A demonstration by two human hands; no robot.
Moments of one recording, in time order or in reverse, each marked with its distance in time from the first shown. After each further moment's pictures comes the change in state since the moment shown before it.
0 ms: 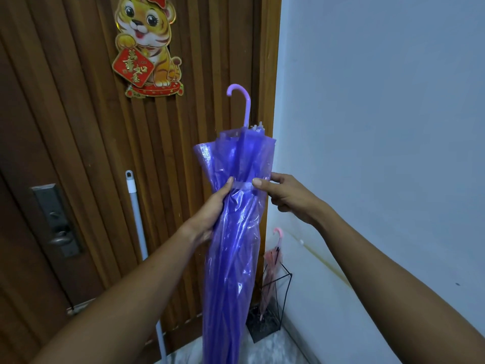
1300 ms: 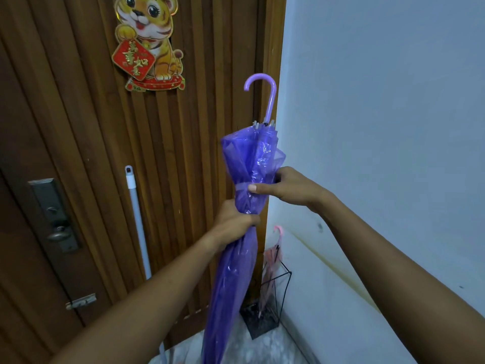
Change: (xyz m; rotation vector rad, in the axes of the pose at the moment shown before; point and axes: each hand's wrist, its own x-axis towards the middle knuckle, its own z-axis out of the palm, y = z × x) left_hand 0.005 -0.032 0.023 0.551 0.270 0.115; right_hand 0.001 -0.021 0.000 -0.244 -0.044 -0.092
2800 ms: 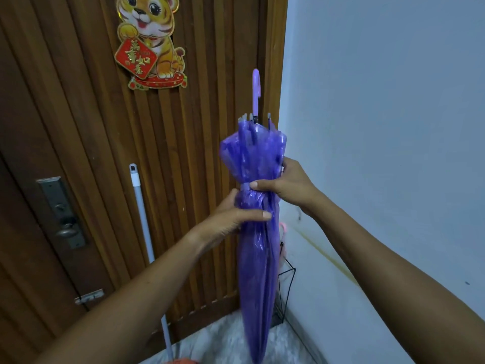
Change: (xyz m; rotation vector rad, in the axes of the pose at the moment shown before) left_hand -0.017 0.015 -0.018 -0.216 -0.272 0.013; right_hand 0.010 0.022 0.010 0.115 0.207 -0.133
